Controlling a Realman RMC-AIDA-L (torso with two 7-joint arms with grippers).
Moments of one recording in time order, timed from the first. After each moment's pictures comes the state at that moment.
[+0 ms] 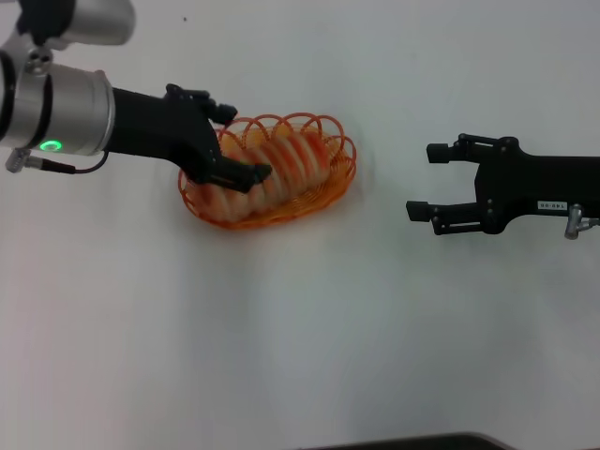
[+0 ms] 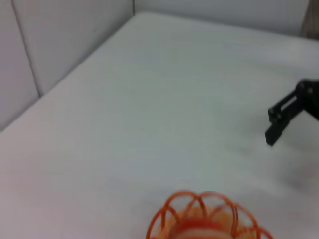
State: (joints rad) left arm -0.58 -2.17 1.21 1.14 2.24 1.34 -1.85; right arm 0.37 2.09 -0.69 -0.72 -2.04 -1.55 1.20
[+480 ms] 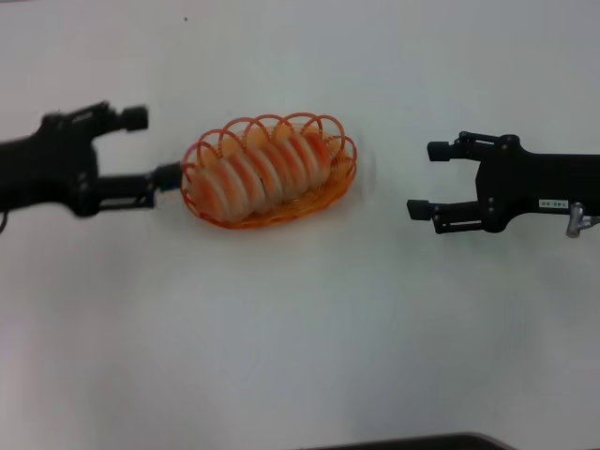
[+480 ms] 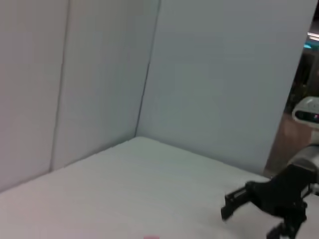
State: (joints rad) left arm -0.45 -2.10 0.72 0.84 1.93 1.69 -1.44; right arm 0.37 2.08 -0.69 -0.73 -2.04 -1.55 1.20
